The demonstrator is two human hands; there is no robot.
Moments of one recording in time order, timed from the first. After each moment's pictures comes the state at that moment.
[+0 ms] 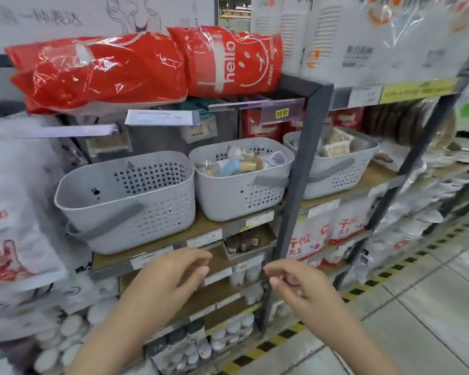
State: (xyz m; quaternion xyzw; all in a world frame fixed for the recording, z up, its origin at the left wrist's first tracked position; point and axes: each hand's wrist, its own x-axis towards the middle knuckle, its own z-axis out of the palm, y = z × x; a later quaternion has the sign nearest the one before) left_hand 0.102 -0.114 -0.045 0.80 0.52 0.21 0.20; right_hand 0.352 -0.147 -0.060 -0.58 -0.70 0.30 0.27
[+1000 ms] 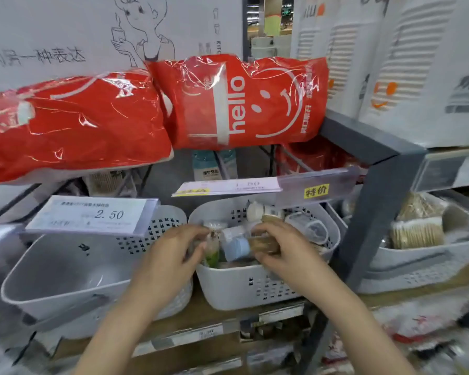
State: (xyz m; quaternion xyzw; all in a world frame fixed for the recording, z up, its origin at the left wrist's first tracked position) left_hand 0.145 0.106 -0.027 0.74 0.61 0.29 0.06; right_hand 0.371 0.141 -0.024 -0.46 -0.81 0.21 0.28
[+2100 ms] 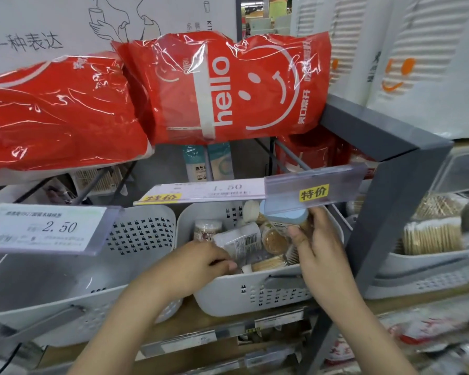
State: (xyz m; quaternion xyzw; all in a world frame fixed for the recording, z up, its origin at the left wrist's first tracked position) left_hand 0.185 0.140 -0.019 0.79 0.58 0.04 0.21; right_hand 0.400 0.153 -0.047 -0.47 -0.69 0.26 0.48
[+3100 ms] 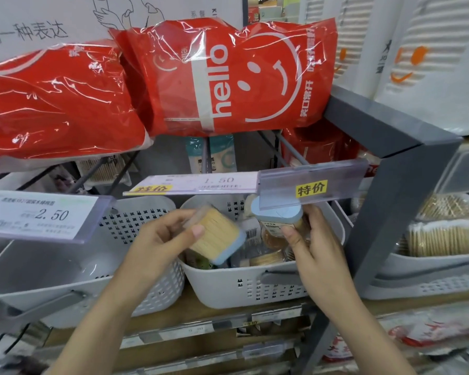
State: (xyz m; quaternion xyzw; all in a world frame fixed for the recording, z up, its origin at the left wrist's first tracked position) left_hand 0.174 0.108 -0.010 0.57 0.51 0.53 0.37; right_hand 0.404 0.152 -0.051 -0.45 -0.71 0.28 0.47
